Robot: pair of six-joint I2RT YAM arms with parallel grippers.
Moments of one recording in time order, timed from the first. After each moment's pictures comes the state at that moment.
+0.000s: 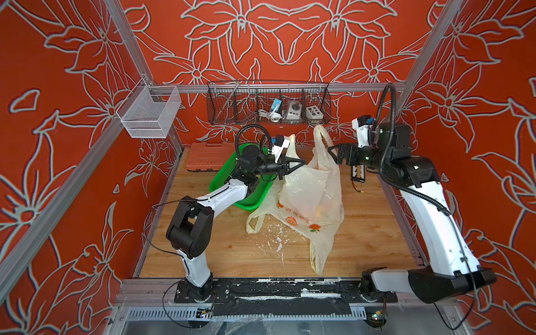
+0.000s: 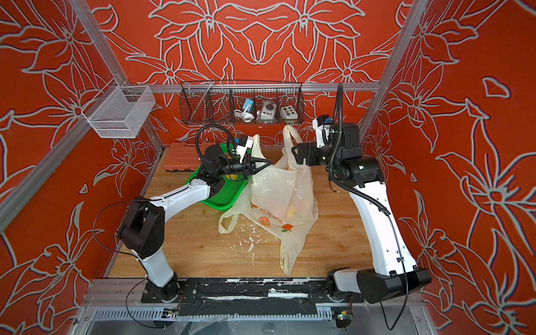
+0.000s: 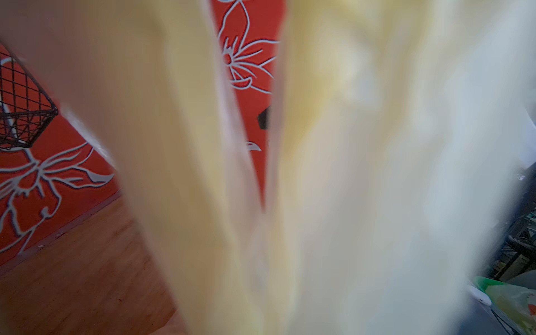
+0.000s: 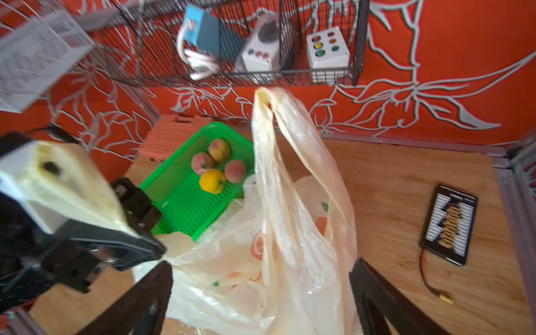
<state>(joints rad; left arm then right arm) -0.46 1.77 1.29 0.69 1.00 -0.43 0.24 1.37 1.71 -0.90 -0.22 0.10</state>
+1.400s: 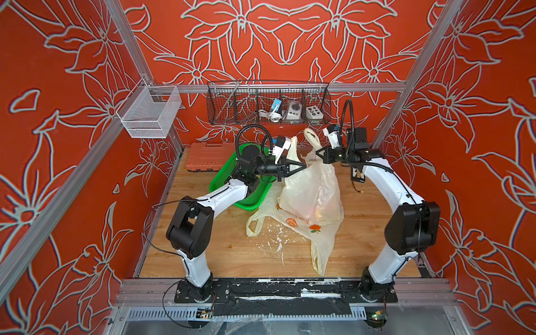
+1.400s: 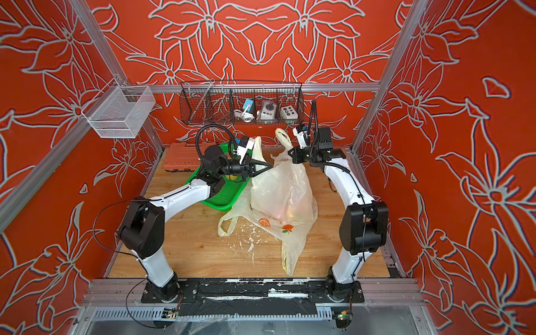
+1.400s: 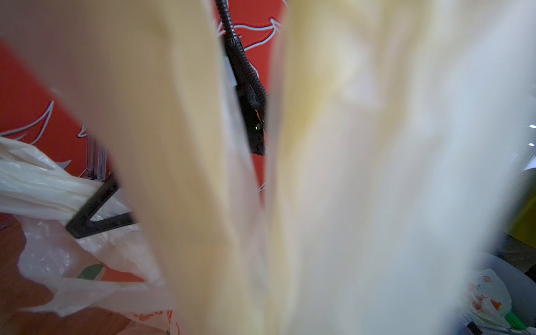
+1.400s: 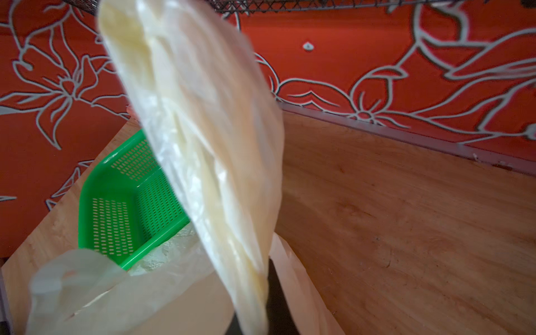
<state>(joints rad) -0.46 1.77 1.29 0.68 1.08 -0.51 0.17 1.71 1.56 -0.48 -0.54 -0.01</state>
